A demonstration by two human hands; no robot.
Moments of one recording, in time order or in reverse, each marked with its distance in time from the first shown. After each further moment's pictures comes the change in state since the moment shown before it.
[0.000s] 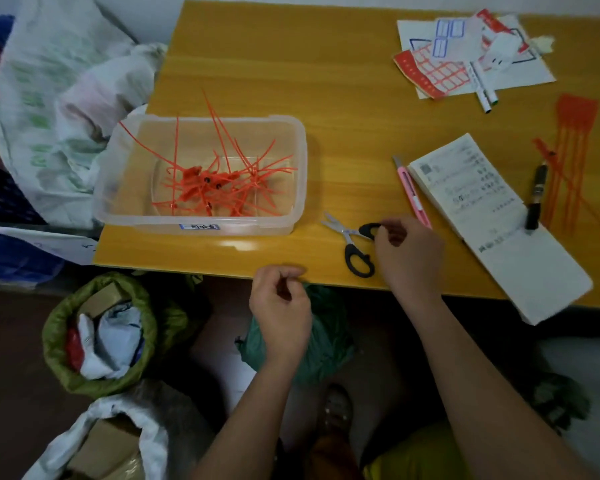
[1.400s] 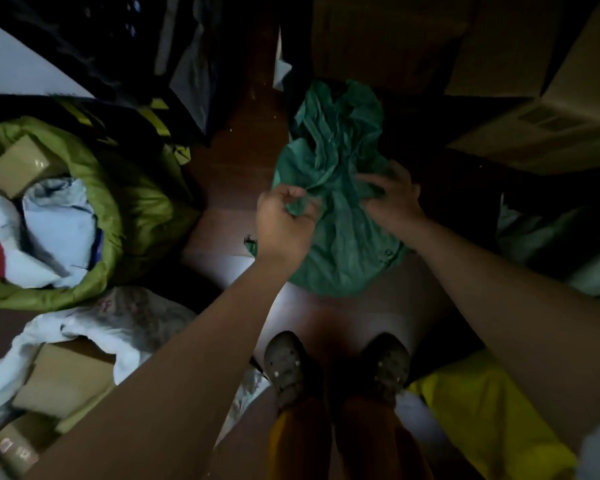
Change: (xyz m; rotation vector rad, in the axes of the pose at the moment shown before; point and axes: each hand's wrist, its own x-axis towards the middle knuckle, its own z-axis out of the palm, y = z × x) left_hand 0.002 -0.341 0.013 0.187 -0.412 -0.323; right_hand -0.086 0.225 0.306 -0.177 -0.651 0.265
